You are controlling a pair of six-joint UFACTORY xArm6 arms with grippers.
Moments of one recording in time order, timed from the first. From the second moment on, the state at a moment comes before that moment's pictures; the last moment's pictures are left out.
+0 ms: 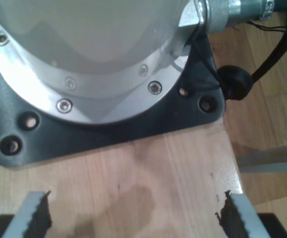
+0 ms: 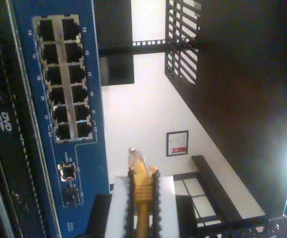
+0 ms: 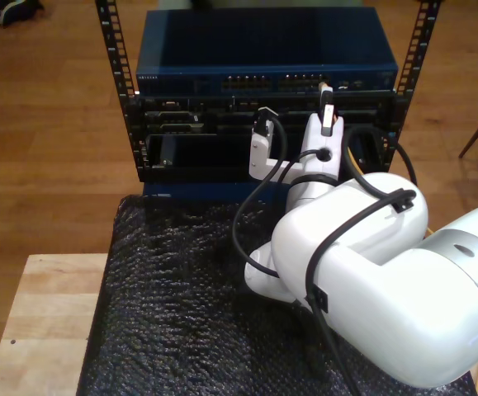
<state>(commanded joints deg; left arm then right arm) 76.0 -28.5 -7.6 6.2 65.8 -186.4 32.8 40.1 -65.0 43.3 -83.4 -105.0</state>
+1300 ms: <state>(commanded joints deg) 76.0 -28.5 -7.6 6.2 65.8 -186.4 34.2 43.5 -67.5 43.1 -84.3 -105.0</state>
